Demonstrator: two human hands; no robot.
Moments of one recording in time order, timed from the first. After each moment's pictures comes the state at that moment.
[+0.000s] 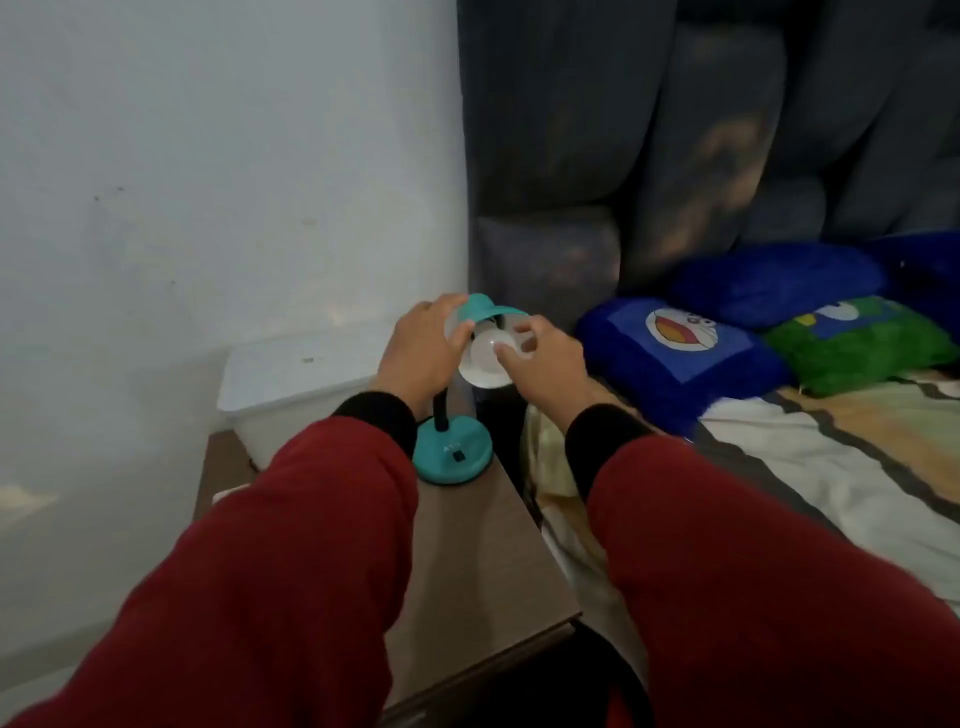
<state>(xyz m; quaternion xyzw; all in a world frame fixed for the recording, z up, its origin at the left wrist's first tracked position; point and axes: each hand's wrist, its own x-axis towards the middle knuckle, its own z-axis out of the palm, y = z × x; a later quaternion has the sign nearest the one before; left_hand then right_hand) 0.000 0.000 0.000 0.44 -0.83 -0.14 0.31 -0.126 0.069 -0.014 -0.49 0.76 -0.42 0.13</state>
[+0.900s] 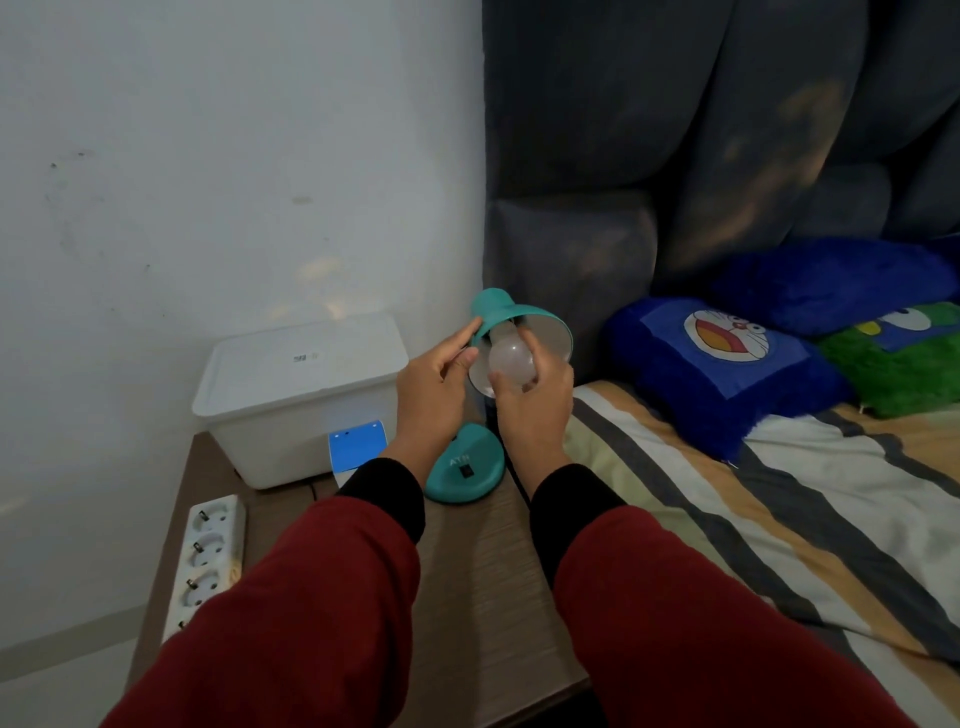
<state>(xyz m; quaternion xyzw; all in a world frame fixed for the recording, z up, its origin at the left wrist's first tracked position) -0.015 -0.016 -0.059 0.42 -0.70 -0.35 0.46 -0.102 0.019 -0.075 -0.37 0.69 -0.60 0.15</state>
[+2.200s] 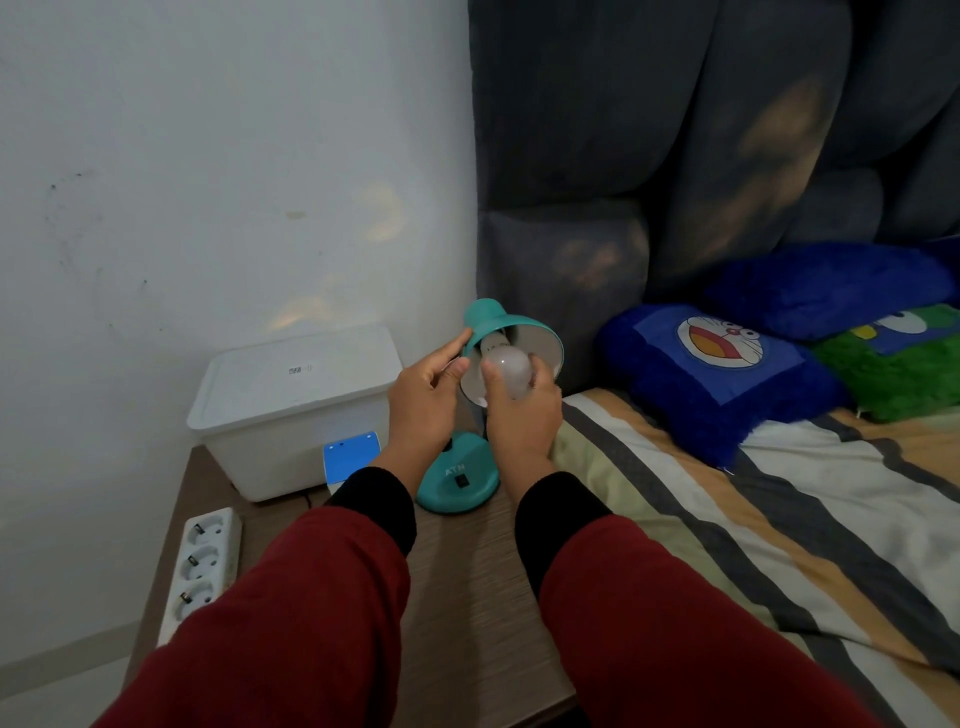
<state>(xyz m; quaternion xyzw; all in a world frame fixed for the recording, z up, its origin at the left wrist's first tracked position) -0.019 -0.016 -0.058 0.44 -0.68 -0.37 0.46 -0.102 0.014 -0.074 -0.30 0.70 -0.62 0.20</state>
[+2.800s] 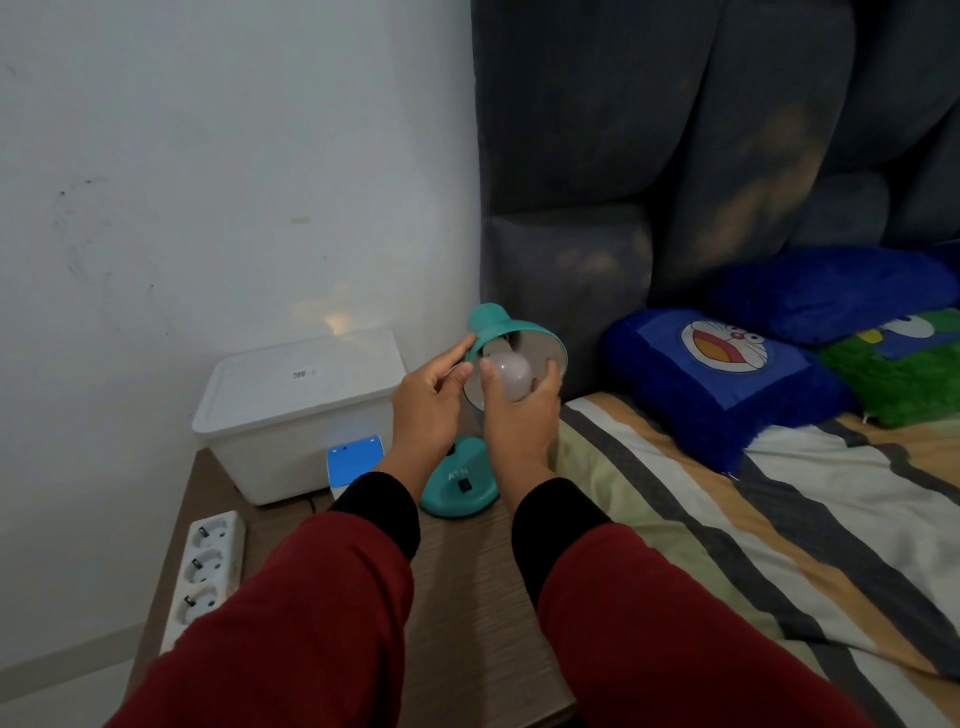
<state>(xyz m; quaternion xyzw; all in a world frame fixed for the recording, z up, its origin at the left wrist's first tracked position) -0.018 -0.019 -0.061 0.43 -0.68 -0.37 0.46 -0.095 0.010 -0.076 -0.28 0.69 -0.64 0.21</state>
